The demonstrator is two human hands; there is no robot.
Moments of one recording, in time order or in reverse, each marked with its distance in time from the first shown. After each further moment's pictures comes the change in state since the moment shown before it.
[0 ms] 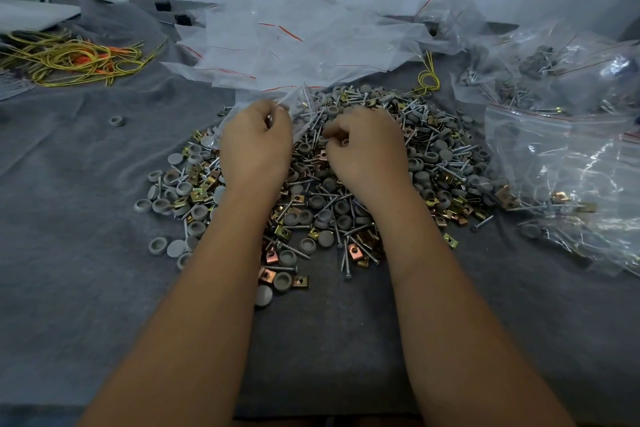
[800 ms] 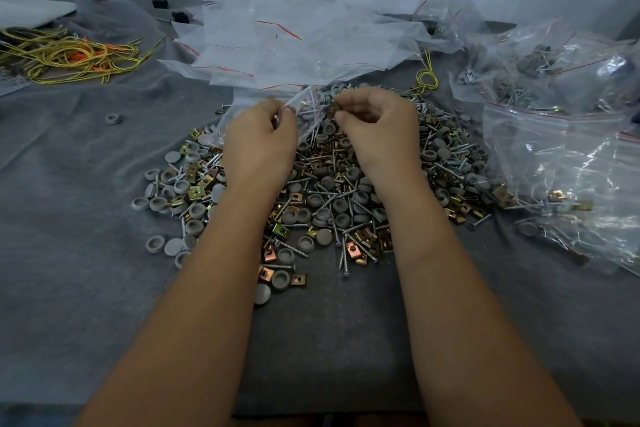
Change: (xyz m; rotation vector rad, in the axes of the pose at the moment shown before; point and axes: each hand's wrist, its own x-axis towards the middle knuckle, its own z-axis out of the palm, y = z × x) left_hand 0.002 -0.003 0.004 0.042 -0.061 0.062; right_hand 0.002 0.001 -0.011 0.729 0.182 0.199
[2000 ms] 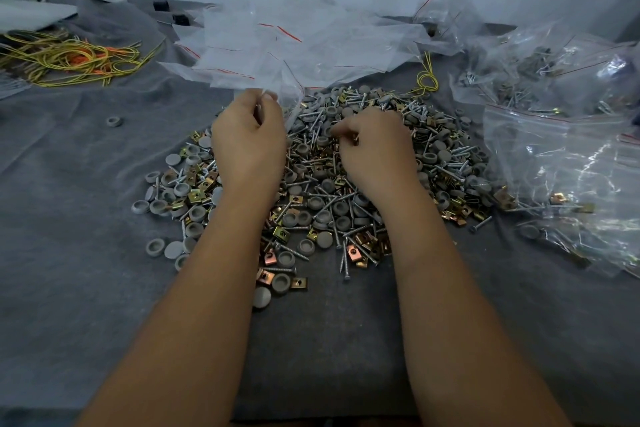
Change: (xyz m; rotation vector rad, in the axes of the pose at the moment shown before) left_hand -0.001 0.005 -0.005 -0.170 0.198 -0.002; right_hand -0.001 0.011 -0.002 -0.719 -0.184 -0.121
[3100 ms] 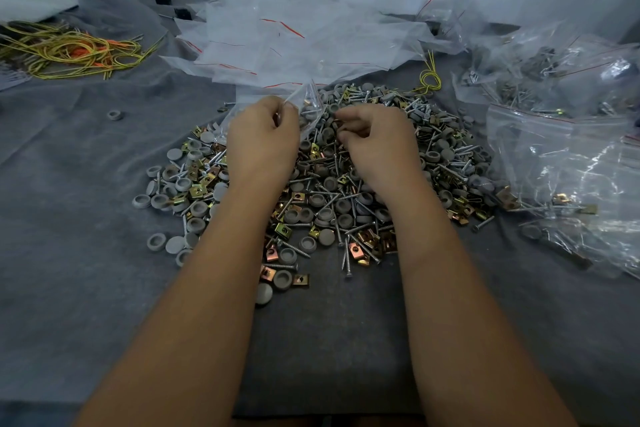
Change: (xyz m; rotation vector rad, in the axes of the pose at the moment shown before) left_hand 0.000 -0.003 0.004 0.140 -0.174 0.003; right_hand 0.000 0.000 0.000 0.388 0.000 0.118
